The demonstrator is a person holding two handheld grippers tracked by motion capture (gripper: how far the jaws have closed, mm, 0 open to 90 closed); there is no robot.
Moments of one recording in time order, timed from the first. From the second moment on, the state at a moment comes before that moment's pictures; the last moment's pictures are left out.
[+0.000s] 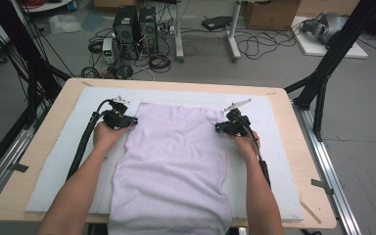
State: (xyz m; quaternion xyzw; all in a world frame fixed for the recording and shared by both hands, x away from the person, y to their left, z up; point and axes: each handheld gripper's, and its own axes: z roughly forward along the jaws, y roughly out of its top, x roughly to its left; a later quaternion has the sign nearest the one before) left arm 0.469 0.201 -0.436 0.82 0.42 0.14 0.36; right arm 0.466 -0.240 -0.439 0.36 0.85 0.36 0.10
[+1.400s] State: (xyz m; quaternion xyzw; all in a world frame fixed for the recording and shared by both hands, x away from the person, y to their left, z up) left arm 0.371 0.234 -0.413 0.82 0.36 0.11 0.43; right arm 0.380 -0.246 -0.413 0.31 0.86 0.39 0.08
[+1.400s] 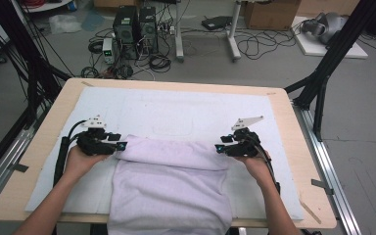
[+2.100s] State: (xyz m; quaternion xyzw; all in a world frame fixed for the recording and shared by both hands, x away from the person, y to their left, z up) left arm 0.378 0.241 -0.402 0.81 0.37 0.13 0.44; right arm 0.373 -0.244 -0.403 0.28 0.87 0.41 0.08
